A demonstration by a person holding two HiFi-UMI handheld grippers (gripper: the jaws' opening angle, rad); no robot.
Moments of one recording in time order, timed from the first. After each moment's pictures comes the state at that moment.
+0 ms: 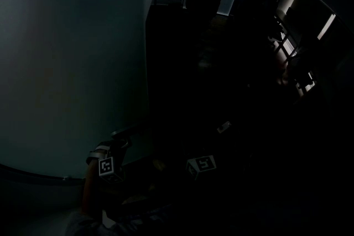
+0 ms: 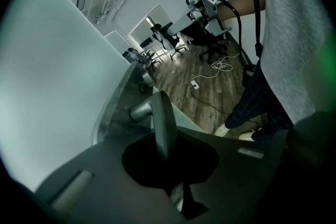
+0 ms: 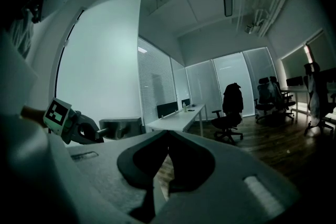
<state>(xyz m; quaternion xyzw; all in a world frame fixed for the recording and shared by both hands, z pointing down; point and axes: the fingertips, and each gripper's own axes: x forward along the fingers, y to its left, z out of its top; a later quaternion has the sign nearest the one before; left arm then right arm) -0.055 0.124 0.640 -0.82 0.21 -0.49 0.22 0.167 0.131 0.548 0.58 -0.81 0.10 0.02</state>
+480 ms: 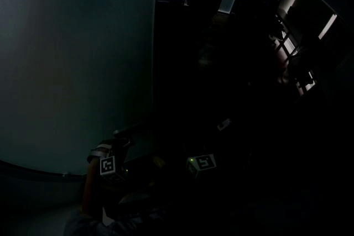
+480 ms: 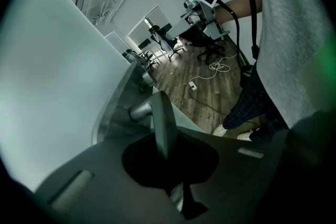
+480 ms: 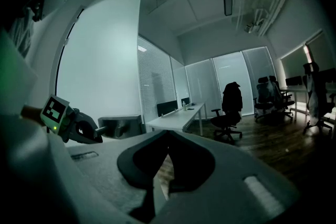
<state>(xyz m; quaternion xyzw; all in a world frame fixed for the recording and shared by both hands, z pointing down) -0.050 0.134 0.642 -0.82 0.20 -0.48 0.23 0.164 0.135 0.558 0.58 -0.80 0.10 0.02</state>
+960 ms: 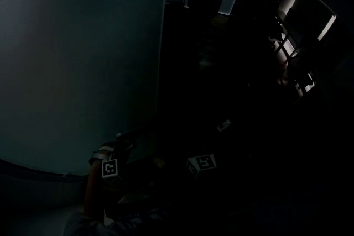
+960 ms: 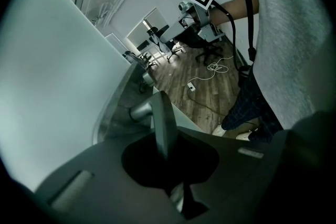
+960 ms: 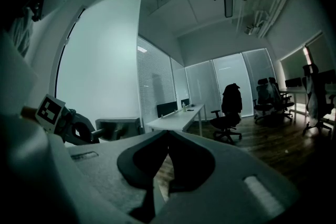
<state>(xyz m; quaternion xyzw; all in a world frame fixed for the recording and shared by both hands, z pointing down) -0.047 0.148 0.642 -0.82 0.19 -0.48 0.23 0.160 0.137 0.552 0.59 -0.80 0.10 0.02</state>
